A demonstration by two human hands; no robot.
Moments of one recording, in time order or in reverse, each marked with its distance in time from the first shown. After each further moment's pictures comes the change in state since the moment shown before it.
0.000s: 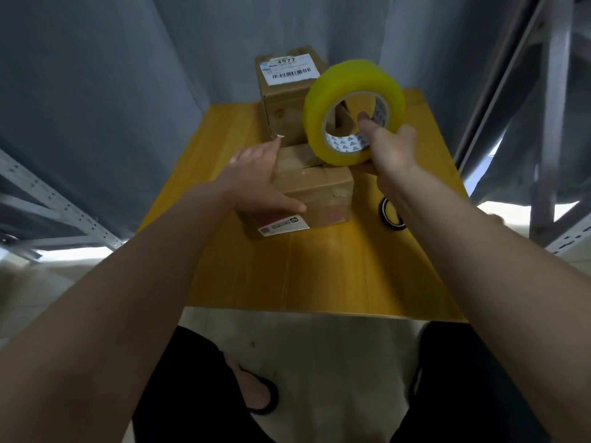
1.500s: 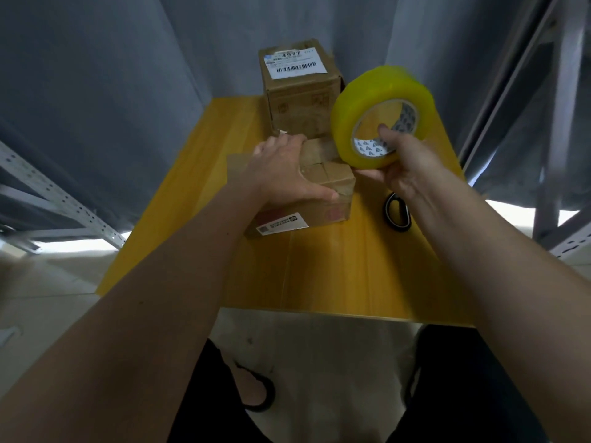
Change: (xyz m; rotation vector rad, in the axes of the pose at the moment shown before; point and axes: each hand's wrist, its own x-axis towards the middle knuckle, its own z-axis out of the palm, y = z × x) left_hand 0.015 0.032 0.005 -0.100 0.132 0.020; right_hand 0.024 0.015 -0.018 0.281 -0.104 0.395
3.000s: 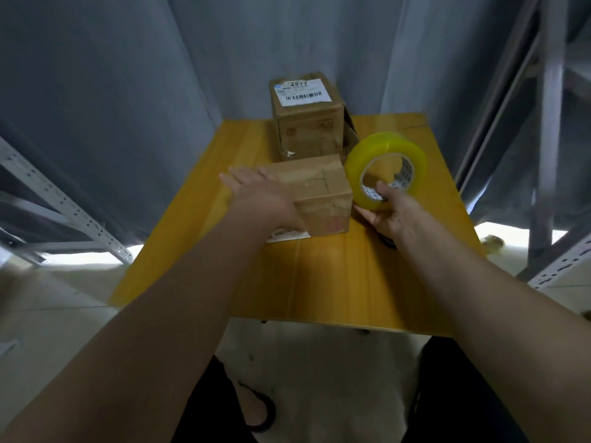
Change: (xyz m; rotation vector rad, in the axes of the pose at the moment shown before) left_hand -0.028 0.016 -0.022 0.287 -0.290 -0.485; right_hand -0.011 0.035 -0.003 0.285 0.116 0.158
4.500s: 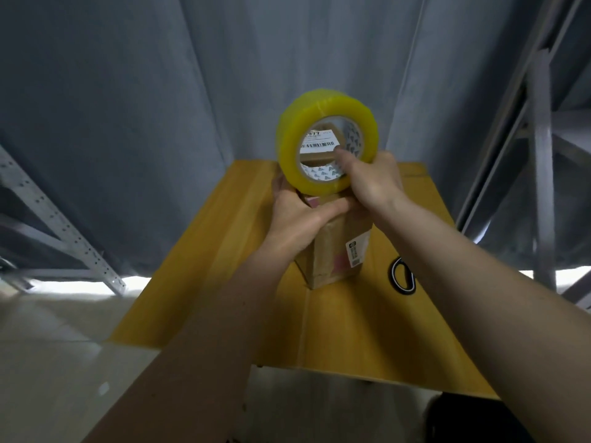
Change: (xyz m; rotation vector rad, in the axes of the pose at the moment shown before) left_hand 0.003 0.004 -0.006 -1.515 0.423 0.431; right_hand -0.077 -0.031 0.099 -0.949 -0.096 -0.802
